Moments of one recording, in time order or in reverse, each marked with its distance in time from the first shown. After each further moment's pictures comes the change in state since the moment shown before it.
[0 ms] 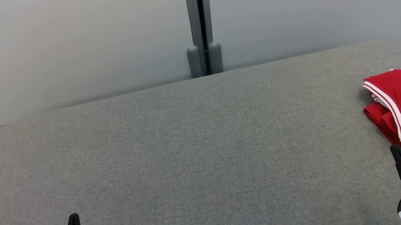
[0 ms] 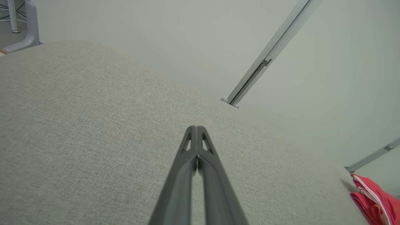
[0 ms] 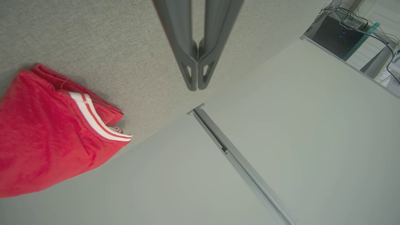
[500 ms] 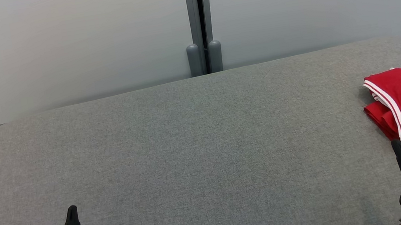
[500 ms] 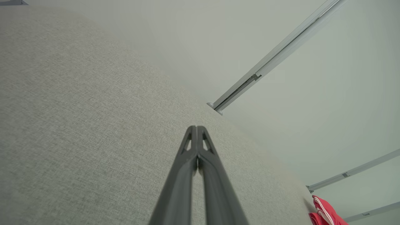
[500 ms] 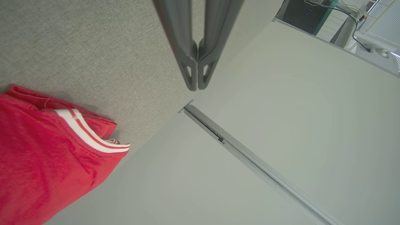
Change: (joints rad) left arm -0.042 -0.024 0.040 0.021 -0.191 -0.049 0.041; right arm -0.041 0.020 -0.018 0.044 0.184 0.000 0.008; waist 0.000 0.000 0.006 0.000
